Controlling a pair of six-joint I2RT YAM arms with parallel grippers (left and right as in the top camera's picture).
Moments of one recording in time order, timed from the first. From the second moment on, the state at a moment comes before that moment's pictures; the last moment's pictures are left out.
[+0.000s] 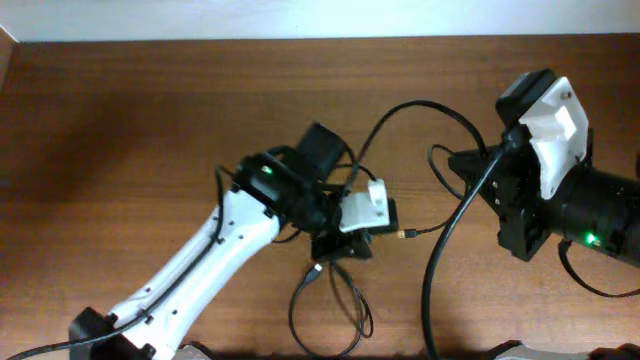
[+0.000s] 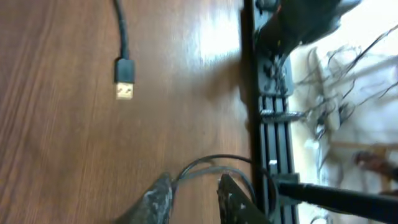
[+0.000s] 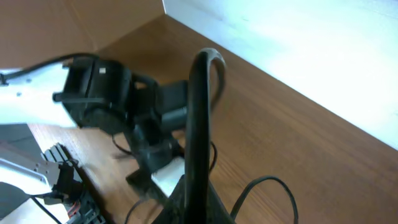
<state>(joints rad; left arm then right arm) -0.64 1.54 1.39 -1.14 0.66 0.75 0.45 1.48 2.61 -1.69 -0.33 -0.13</state>
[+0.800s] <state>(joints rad) -0.68 1.54 1.20 -1.14 0.51 0.69 -0.16 1.59 2.17 -1.10 0.36 -0.17</state>
